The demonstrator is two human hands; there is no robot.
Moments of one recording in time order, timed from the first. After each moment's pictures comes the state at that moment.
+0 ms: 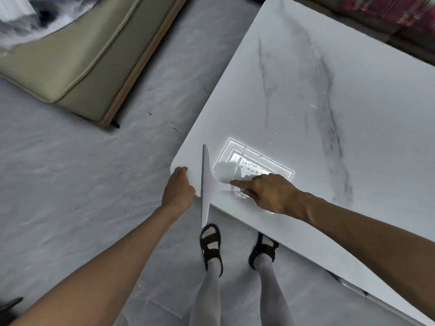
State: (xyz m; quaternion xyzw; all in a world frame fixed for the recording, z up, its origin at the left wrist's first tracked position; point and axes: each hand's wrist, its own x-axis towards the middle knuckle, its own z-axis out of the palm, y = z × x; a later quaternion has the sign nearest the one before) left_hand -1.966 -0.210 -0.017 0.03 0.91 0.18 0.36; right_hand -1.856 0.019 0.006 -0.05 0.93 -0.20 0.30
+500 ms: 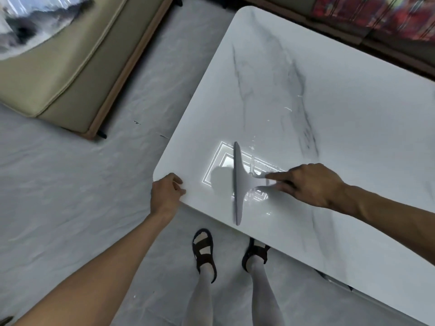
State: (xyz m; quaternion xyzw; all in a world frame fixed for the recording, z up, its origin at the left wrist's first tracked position) left_hand -1.958 -0.193 -0.015 -0.01 0.92 0.26 0.29; right_hand -1.808 0.128 0.060 0.03 0.95 -0.14 0.29
